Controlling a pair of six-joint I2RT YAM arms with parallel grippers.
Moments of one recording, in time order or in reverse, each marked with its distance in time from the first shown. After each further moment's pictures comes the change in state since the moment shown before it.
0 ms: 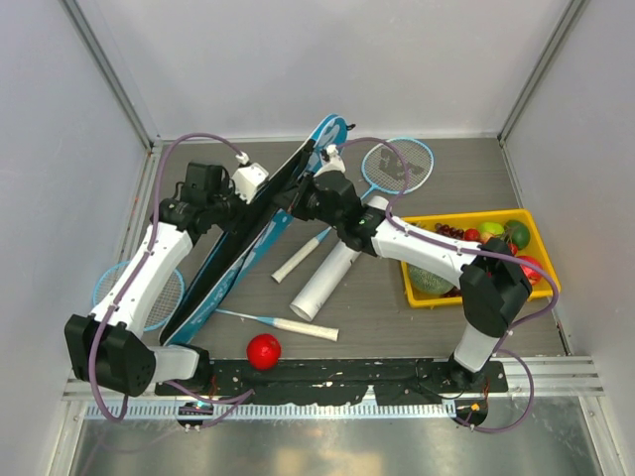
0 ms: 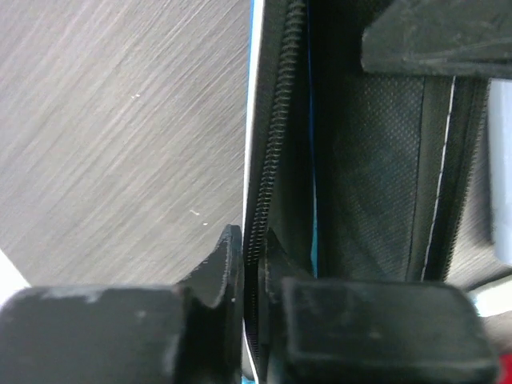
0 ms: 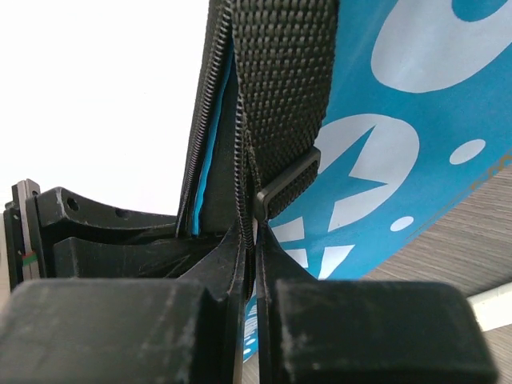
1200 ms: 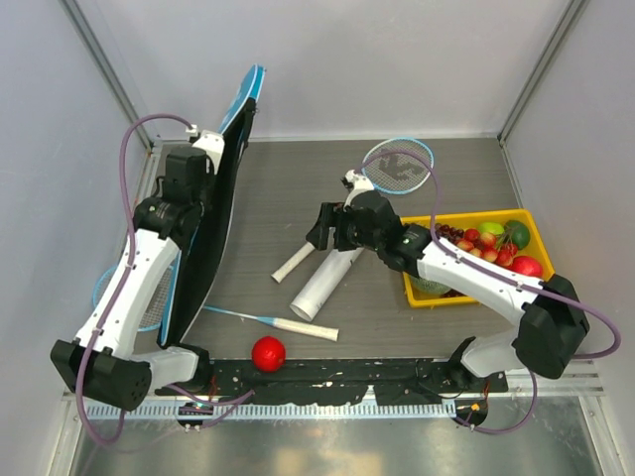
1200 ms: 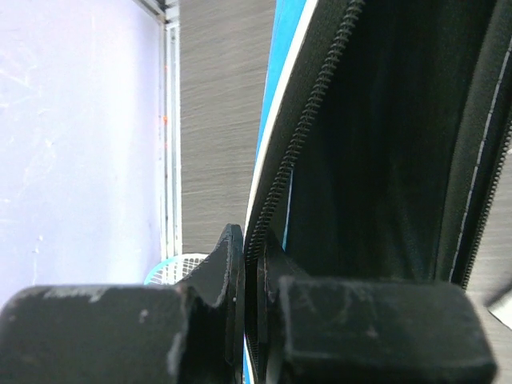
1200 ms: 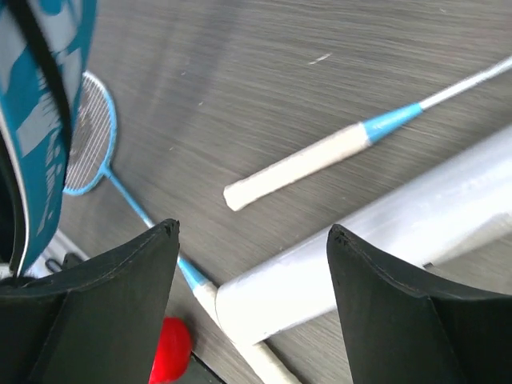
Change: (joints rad) left arm -0.001 -0.072 0.127 0.004 -0.592 -0.250; right arm -0.041 -0.338 -0.259 -0.325 -0.099 -0.388
